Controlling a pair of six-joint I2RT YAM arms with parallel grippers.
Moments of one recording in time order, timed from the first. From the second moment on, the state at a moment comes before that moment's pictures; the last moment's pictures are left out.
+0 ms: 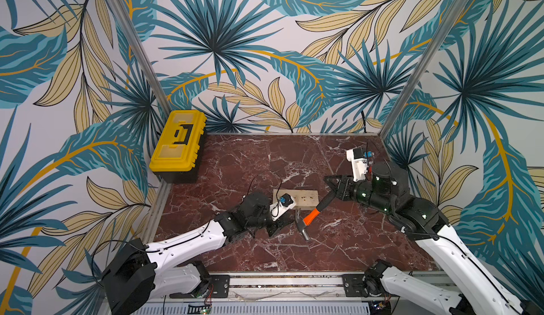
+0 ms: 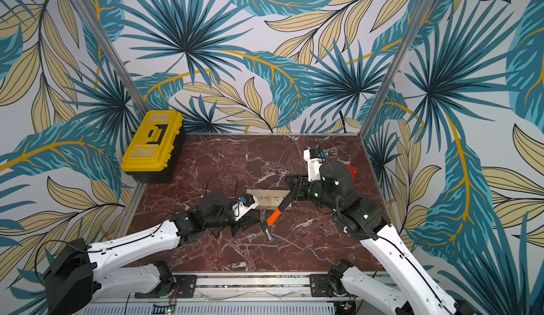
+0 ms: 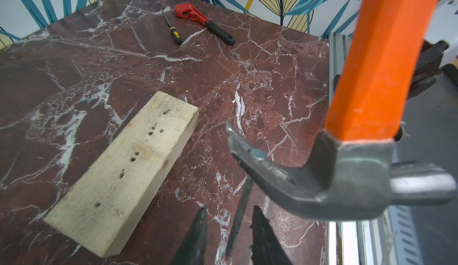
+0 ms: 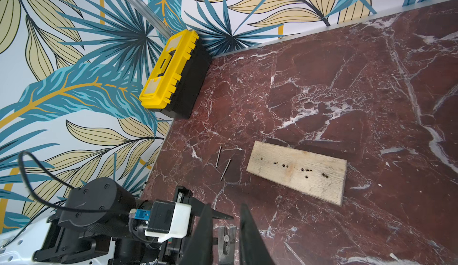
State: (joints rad) left arm -0.87 1.19 0.66 -0.01 0.34 0.08; right arm 0.57 0.91 1.19 -0.70 -0.10 0.60
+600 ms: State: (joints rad) left arm -0.87 1.19 0.66 0.00 0.33 0.12; right arm 0.55 0.92 1.19 -0.70 -0.14 0.60
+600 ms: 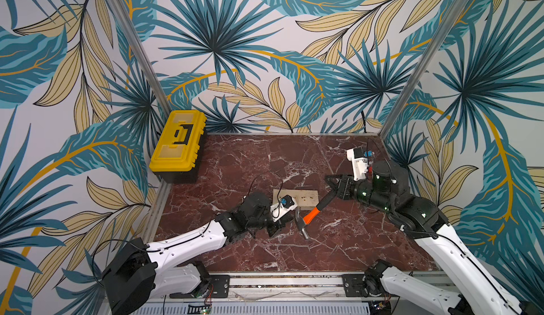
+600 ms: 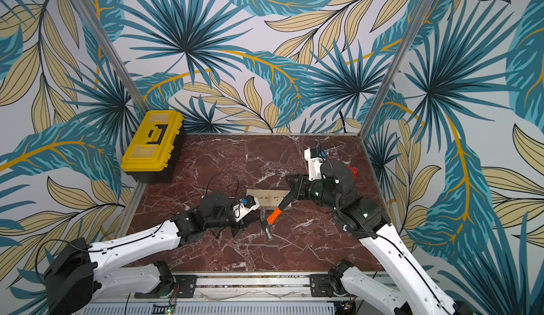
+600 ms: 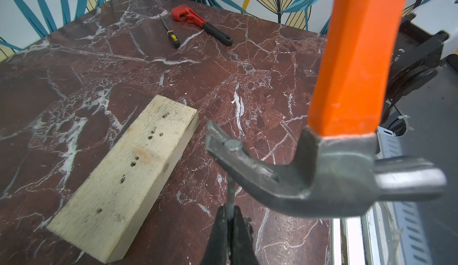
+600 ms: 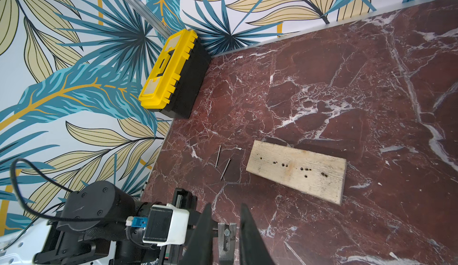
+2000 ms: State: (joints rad) left arm -0.60 1.54 0.87 -0.58 0.07 -0.44; right arm 0.53 0.93 1.10 -0.72 -0.02 0.55
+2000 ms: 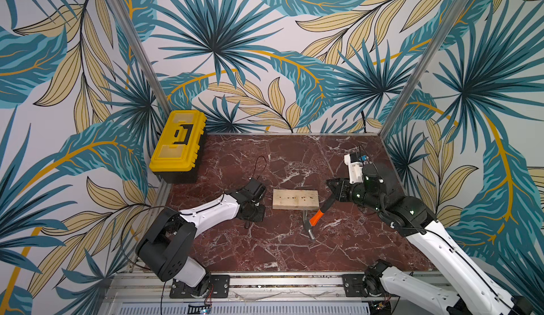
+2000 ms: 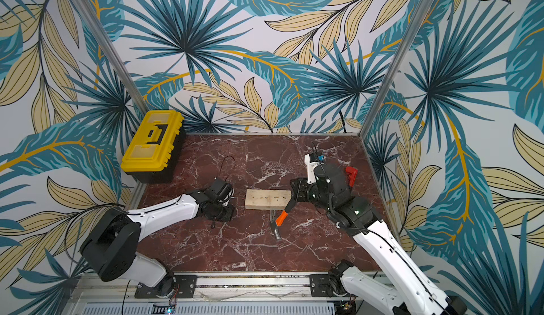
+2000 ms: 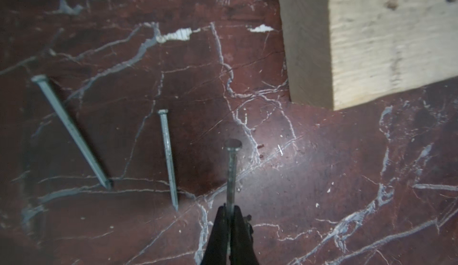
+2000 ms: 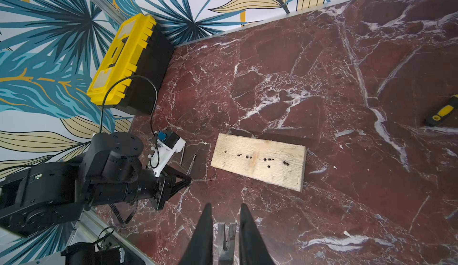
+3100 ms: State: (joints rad) left arm -0.57 1.67 0.95 -0.62 0.08 -0.49; right arm 0.53 0.90 1.07 -0.71 0.02 0.55
